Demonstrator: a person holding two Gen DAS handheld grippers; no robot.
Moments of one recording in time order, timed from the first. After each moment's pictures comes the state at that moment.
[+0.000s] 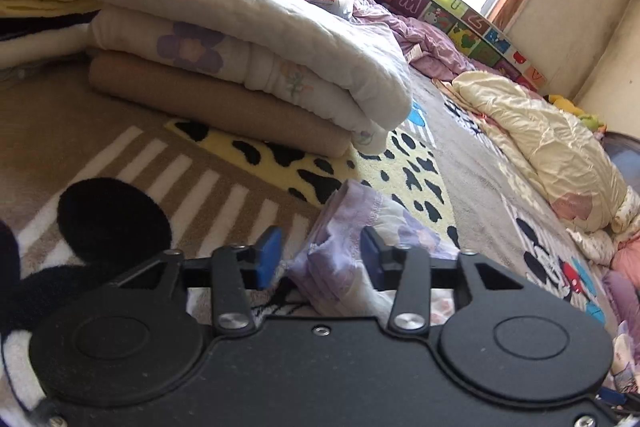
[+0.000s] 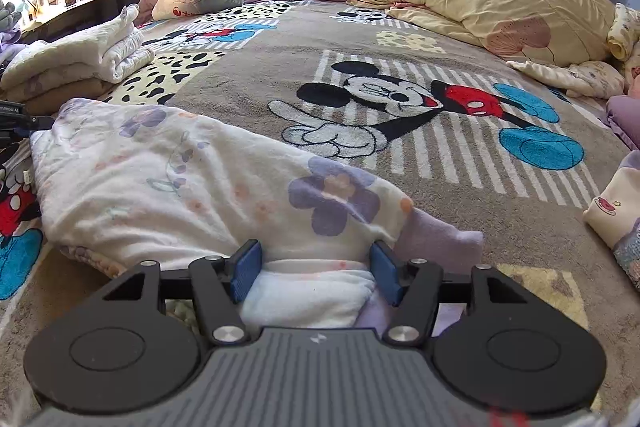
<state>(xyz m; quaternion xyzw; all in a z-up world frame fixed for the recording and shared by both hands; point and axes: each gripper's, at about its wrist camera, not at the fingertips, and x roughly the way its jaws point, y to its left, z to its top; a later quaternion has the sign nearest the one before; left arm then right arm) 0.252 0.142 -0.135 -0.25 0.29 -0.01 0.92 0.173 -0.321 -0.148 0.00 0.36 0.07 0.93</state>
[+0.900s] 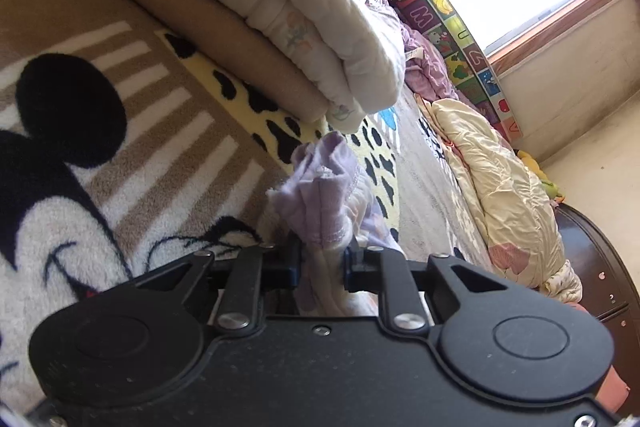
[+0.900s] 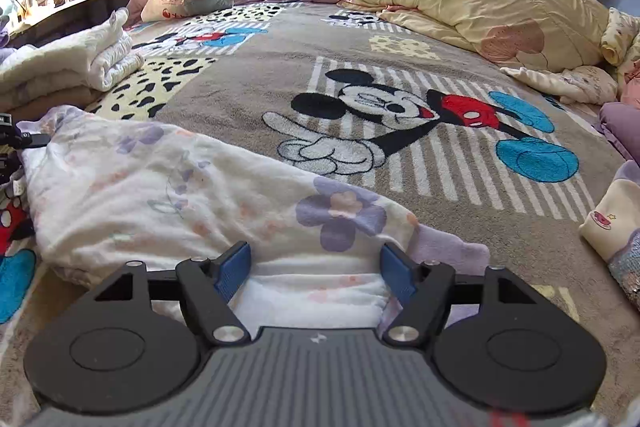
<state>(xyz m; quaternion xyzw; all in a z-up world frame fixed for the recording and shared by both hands) 0.247 0.135 -0.145 -0.42 0.30 -0.04 0.86 0.171 -0.319 -0.133 0.01 0.34 0.04 0.94</state>
